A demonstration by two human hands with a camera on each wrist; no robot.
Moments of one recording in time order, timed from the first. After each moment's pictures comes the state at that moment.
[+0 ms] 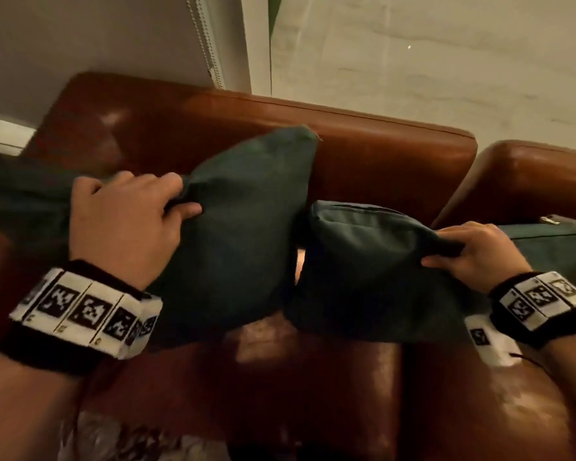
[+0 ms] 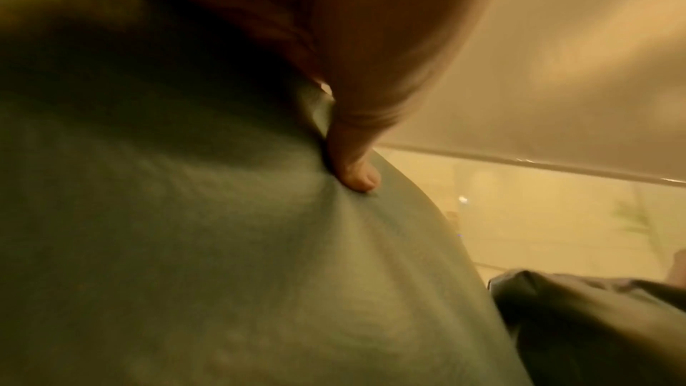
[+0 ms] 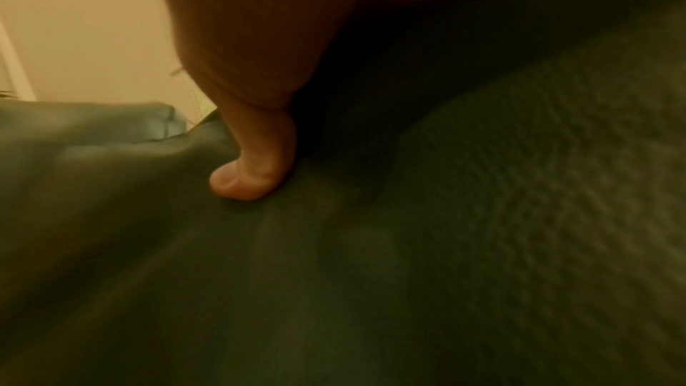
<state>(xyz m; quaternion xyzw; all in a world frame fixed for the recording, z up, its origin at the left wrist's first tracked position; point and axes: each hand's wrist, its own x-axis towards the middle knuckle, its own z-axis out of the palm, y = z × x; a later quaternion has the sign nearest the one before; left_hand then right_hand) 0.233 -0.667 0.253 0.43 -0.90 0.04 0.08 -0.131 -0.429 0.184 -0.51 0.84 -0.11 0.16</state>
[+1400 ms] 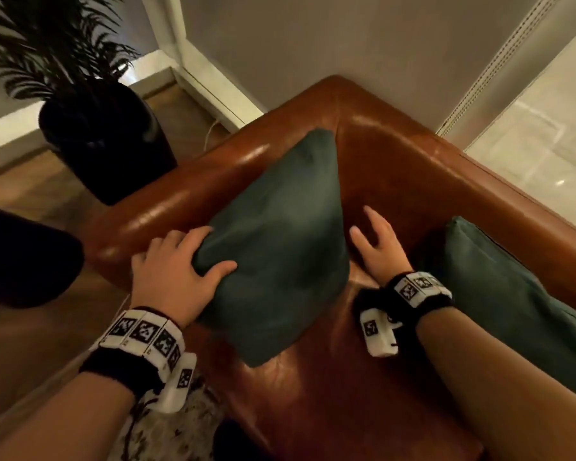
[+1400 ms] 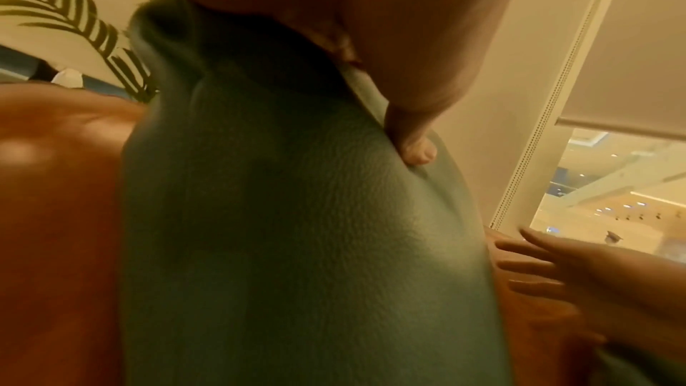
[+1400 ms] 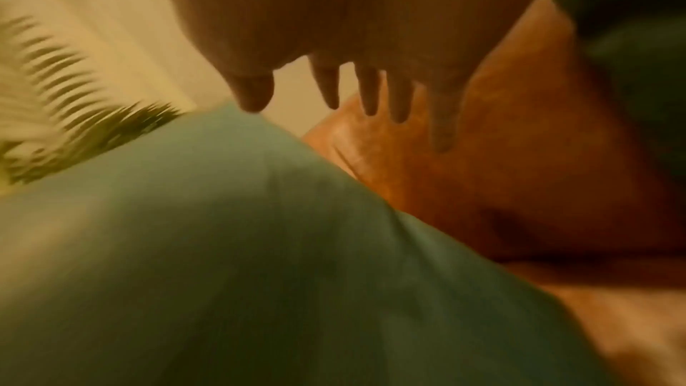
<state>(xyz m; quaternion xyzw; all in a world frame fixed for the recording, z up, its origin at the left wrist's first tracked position) 0.481 -0.605 0.155 0.75 -0.65 -0.11 0.09 0.159 -0.673 0.114 -0.58 0.68 -0.27 0.35</state>
